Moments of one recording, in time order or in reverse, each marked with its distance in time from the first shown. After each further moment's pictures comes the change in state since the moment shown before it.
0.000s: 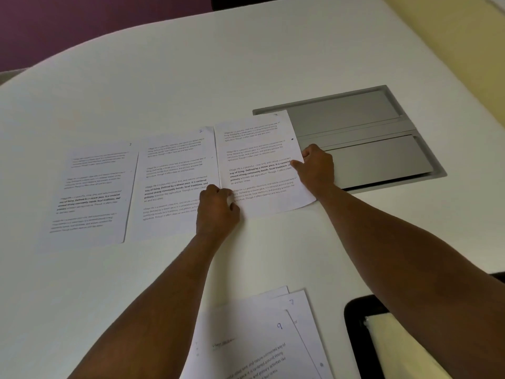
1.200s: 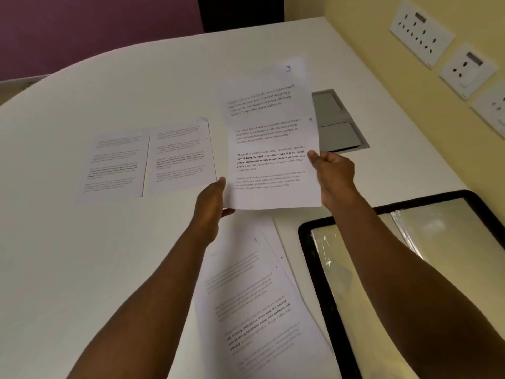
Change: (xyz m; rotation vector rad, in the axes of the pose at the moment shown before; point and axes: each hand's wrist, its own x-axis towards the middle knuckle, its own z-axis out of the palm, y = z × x) left_hand -0.180 0.064 -0.099 -1.109 -0.176 -0.454; right_hand -0.226 -0.025 -0.174 0.851 0.061 0.370
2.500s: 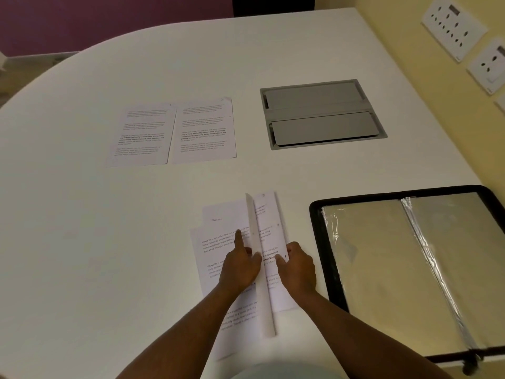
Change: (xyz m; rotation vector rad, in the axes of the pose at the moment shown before) left_hand -0.117 -0.160 -0.026 0.780 -0.066 0.041; right_hand -0.159 0.208 -0.021 -0.943 -0.191 -0.125
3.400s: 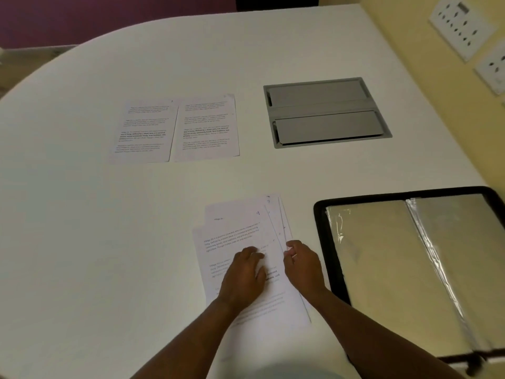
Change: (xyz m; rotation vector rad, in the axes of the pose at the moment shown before) left_hand -0.013 -0.031 0.005 0.293 0.022 0.359; right_hand 0.013 0.016 0.000 0.030 0.011 -0.194
